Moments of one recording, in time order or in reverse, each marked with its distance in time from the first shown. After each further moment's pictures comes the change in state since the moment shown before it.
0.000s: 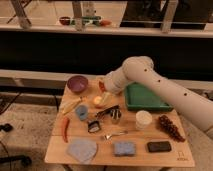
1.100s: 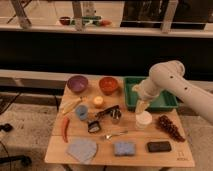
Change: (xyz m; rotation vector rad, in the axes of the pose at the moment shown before) arm 0.162 0.071 -0.073 -0.095 0.345 0.194
